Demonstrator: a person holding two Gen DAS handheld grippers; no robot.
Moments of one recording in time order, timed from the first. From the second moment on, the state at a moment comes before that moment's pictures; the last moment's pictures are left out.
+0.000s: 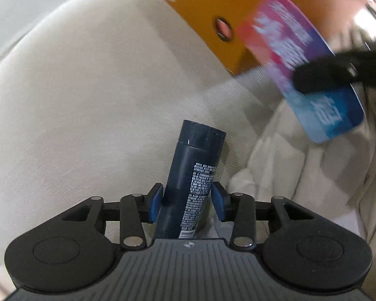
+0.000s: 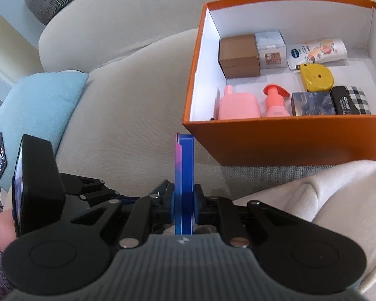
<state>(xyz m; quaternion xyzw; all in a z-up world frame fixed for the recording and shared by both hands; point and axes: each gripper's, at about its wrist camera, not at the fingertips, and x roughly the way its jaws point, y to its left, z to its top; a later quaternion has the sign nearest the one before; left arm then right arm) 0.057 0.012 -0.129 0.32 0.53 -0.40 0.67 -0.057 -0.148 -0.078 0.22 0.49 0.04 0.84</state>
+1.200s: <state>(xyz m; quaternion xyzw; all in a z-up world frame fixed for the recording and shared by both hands) 0.051 -0.175 0.009 0.13 0.43 -0.58 0.68 -0.066 -0.288 0.030 0.14 0.34 -0.09 0.92</state>
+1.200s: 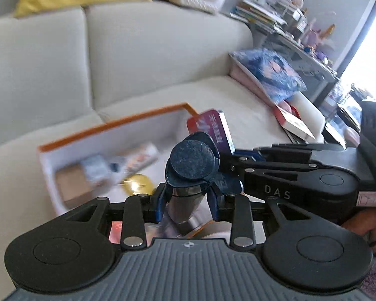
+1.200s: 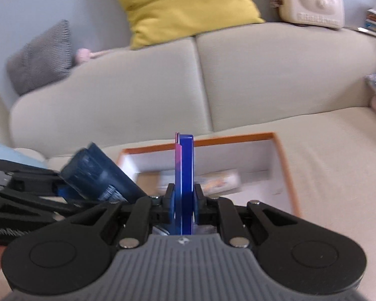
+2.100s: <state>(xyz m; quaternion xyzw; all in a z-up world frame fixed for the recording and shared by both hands) 0.085 -0.276 -0.122 0.04 0.62 -0.55 0.55 -0.023 -0.376 -0.022 0.11 0.40 -0.15 0.90</state>
